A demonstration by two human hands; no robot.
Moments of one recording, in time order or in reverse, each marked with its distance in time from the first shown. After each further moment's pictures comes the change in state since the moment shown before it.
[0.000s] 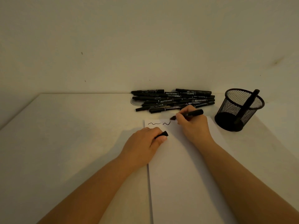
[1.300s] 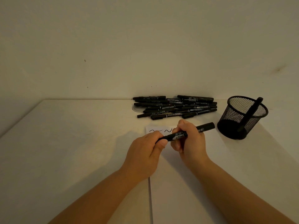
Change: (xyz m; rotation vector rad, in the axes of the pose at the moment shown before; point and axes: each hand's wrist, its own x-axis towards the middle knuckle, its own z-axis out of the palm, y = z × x) left_hand -0.008 0.018 -0.005 -0.151 0.193 0.064; right_hand -0.038 -0.029 0.013 0.835 -0.143 0.180
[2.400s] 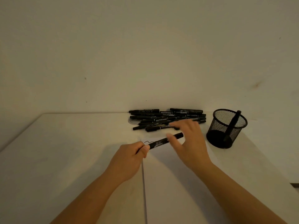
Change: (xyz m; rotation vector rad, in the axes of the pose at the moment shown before) left_hand 0.004 -0.013 -0.026 -0.035 -0.102 -0.309; right_hand 0.003 -0.029 -0.022 -1.166 0.046 -0.656
